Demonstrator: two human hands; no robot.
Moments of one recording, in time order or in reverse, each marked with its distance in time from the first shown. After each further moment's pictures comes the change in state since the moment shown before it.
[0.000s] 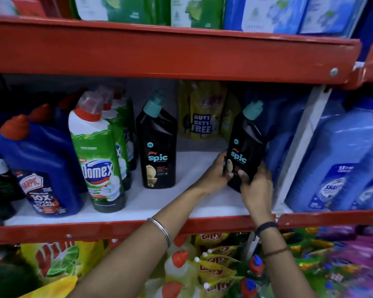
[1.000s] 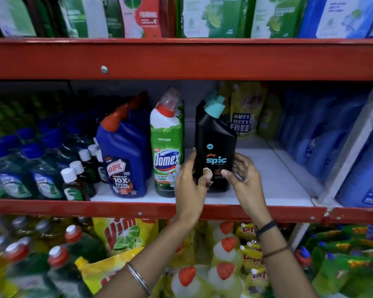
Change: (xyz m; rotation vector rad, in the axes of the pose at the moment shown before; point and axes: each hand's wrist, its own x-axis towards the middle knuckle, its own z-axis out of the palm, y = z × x) left_hand -0.155 -0.016 -0.099 0.090 0.775 0.105; right_hand -0.085 -0.109 0.044 0.704 -0.387 -0.071
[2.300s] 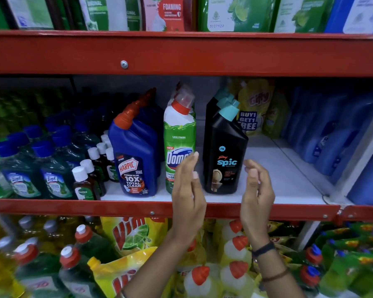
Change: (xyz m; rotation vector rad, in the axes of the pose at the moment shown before) left_hand -0.023 0.014 -0.044 0.081 0.094 0.316; right_hand -0.048 -0.013 0.039 -0.014 0.315 -0.135
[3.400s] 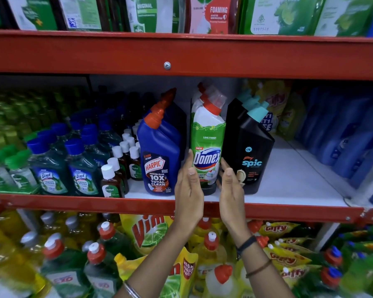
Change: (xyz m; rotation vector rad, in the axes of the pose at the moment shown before) left_hand 0.014 -0.037 -0.044 -0.132 -0.144 -0.314; right_hand -0.030 -0.010 0.082 0.125 -0.317 0.156
